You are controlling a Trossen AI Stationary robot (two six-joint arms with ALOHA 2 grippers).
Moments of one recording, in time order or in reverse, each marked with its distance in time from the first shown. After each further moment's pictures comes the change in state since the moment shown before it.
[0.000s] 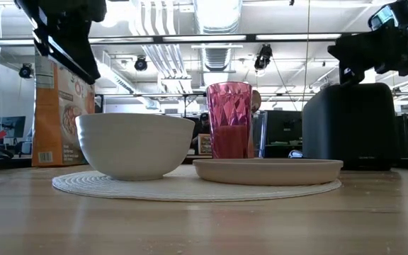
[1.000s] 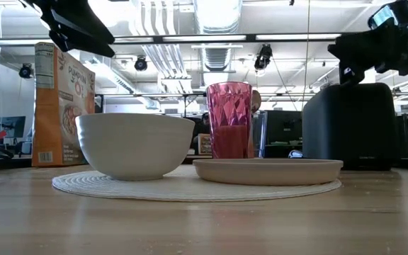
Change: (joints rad) left arm -0.018 -0.223 -0.169 0.434 -0.010 0.347; right arm 0.000 -0.001 0.001 0.008 -0.001 0.032
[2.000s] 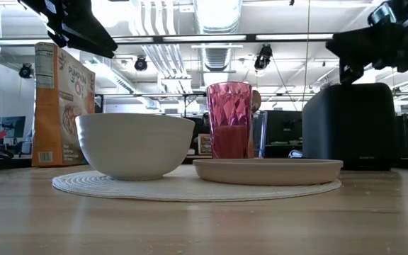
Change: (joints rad) left arm 0.000 -0.013 0.000 -0.053 -0.186 0.026; right arm -0.011 -0.015 0.011 0.019 0.018 -0.006
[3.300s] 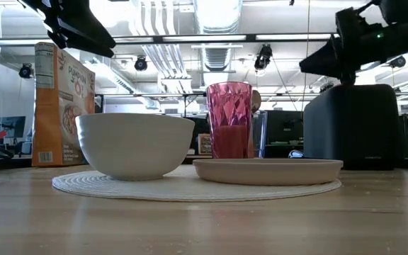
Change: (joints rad) left arm 0.000 -0.006 0.003 0.005 0.058 -0.011; right arm -0.041 0.413 0.239 -0.204 0.456 0.134
